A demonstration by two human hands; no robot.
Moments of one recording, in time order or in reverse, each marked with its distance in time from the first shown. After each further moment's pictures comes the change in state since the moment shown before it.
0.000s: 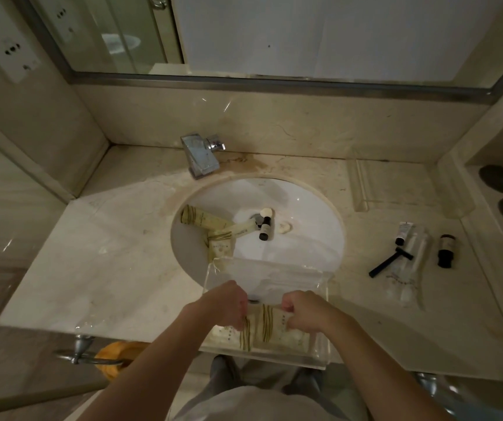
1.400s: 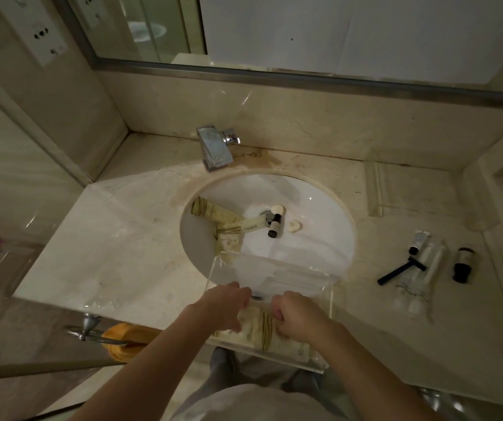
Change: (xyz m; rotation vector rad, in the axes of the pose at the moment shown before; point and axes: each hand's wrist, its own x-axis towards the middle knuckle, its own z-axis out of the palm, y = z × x) left_hand -0.008 -0.003 0.017 0.105 0.113 -0.025; right_hand 0.004 -0.013 0.012 -0.220 0.058 -0.181
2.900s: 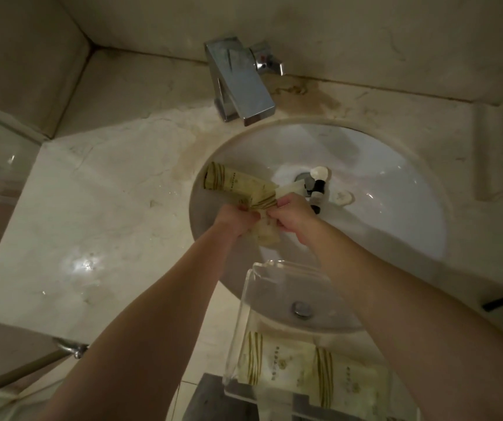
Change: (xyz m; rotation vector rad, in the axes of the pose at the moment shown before) left_hand 0.171 -0.120 -0.041 -1.180 0.186 -0.631; right_hand 0.242 -0.025 -0.050 1.011 0.136 0.389
